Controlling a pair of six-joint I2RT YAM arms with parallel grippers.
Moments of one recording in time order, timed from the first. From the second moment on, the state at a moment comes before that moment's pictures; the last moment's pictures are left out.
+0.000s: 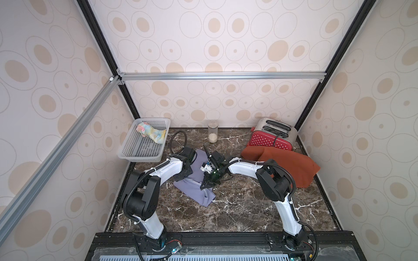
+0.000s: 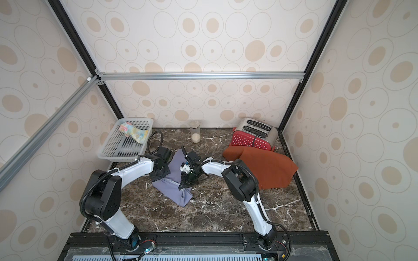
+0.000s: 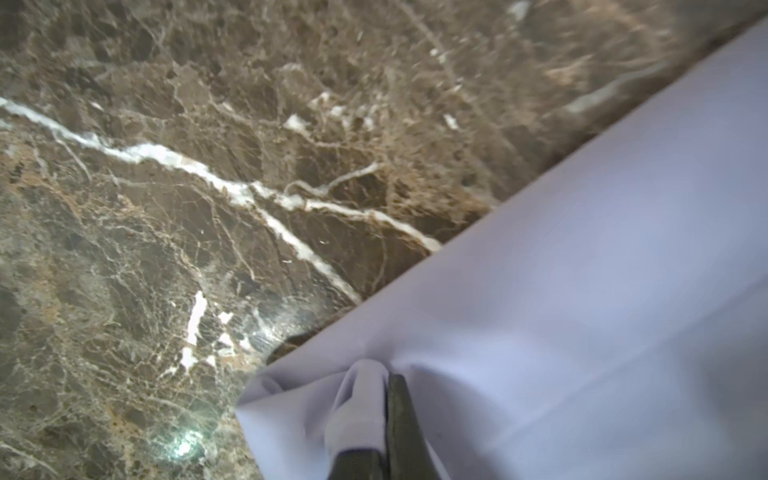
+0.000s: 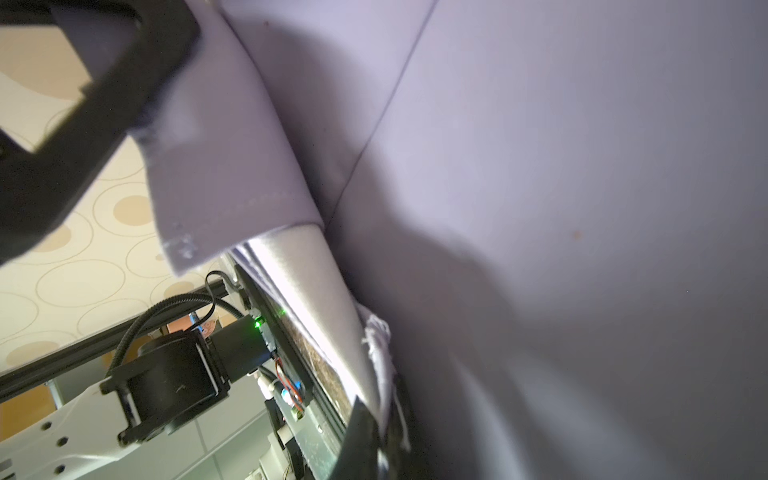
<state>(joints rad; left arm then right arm) -0.33 1.70 1.07 -0.73 -0.29 -0.83 0.77 2.21 1.57 -0.54 -0.77 0.59</state>
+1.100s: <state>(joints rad) -0.28 1.82 1.11 -0.69 -0.32 -0.88 1.05 1.52 0.86 0.20 -0.08 0.17</state>
